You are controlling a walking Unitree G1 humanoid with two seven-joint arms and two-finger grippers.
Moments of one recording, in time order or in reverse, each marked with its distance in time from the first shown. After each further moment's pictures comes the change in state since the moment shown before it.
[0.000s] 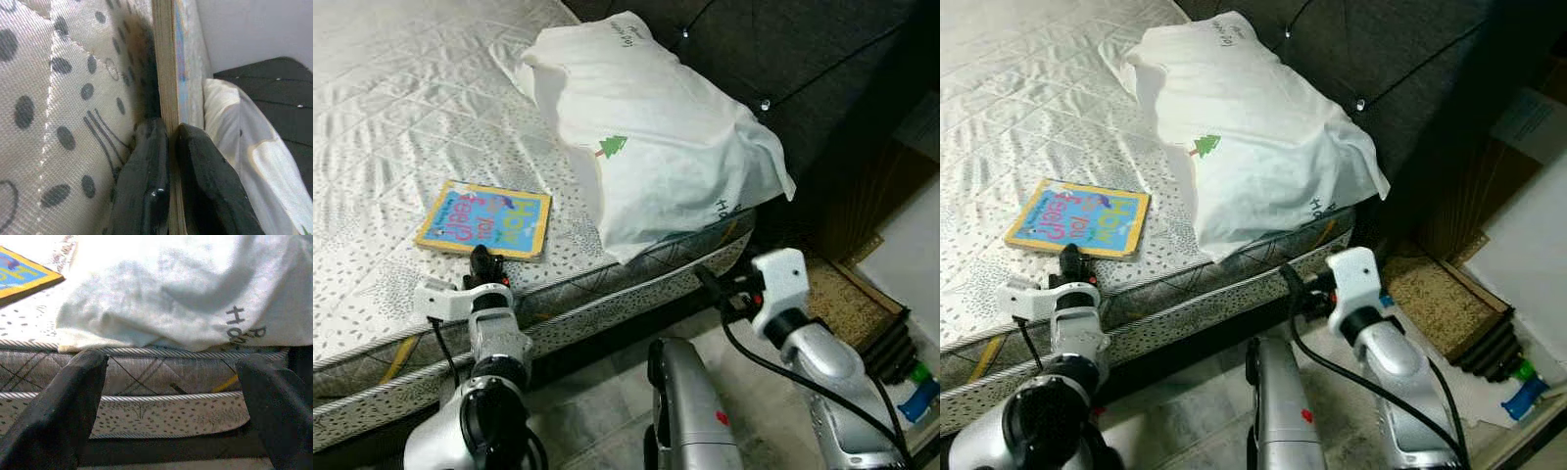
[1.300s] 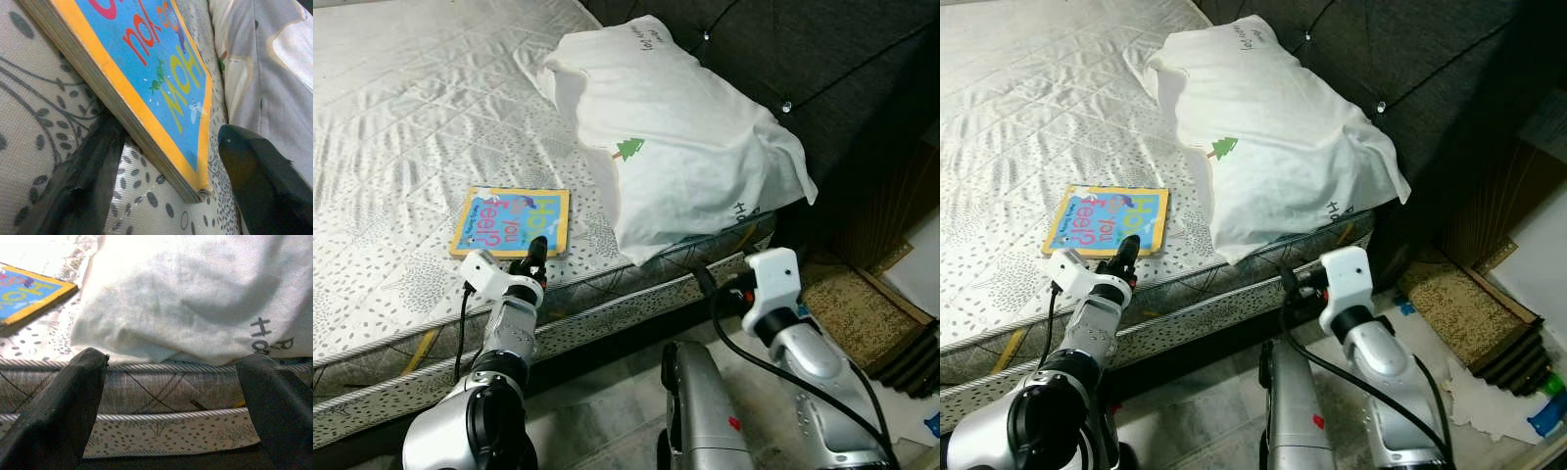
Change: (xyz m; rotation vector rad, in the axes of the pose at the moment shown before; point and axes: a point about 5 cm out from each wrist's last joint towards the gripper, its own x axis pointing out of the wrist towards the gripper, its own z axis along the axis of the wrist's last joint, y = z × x) left arm -0.003 -0.010 -0.035 0.293 0.391 -0.065; right arm 0.006 0.009 0.001 0.019 -0.025 -0.047
